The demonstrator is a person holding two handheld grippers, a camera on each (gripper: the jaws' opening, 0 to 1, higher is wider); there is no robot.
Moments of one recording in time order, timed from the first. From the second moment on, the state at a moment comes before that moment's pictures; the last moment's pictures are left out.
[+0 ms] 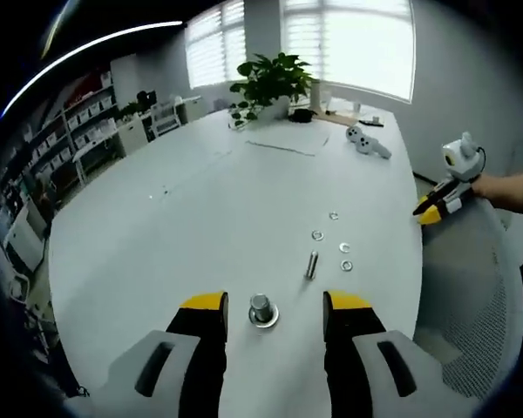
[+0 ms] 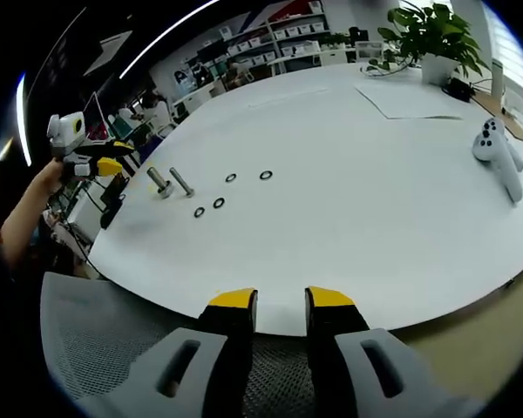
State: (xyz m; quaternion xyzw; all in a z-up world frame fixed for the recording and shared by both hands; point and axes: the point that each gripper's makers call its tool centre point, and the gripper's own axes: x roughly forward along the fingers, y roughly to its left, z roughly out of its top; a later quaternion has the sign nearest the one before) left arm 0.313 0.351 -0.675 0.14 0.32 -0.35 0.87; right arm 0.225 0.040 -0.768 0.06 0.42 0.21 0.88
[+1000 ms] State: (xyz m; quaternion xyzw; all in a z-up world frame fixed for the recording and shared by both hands) left arm 0.213 0.394 -0.673 -0.07 0.24 -0.25 0.93; right arm 0.223 0.034 -0.772 0.06 0.44 0.19 0.88
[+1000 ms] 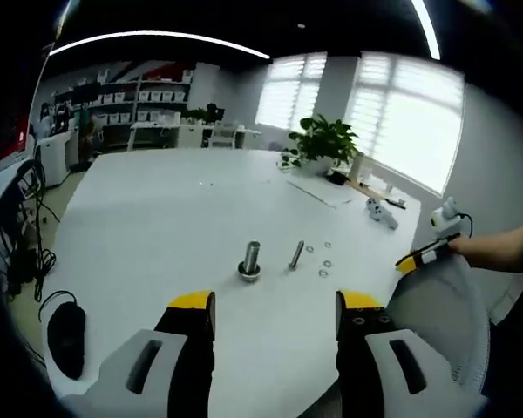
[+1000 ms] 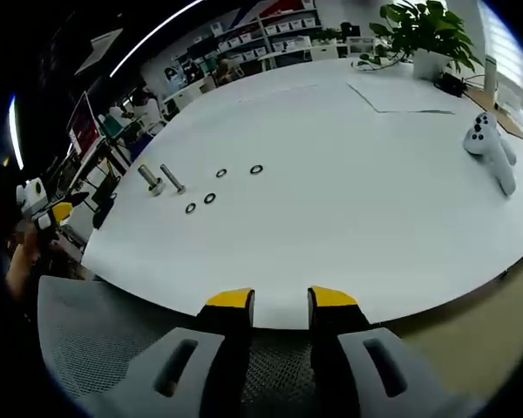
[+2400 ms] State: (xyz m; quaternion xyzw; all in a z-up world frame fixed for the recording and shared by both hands) left arm 0.197 0.357 -0.704 -0.03 0.28 -0.14 0.95; right arm 0.208 0.081 -0.758 -0.02 0.42 0.38 0.82
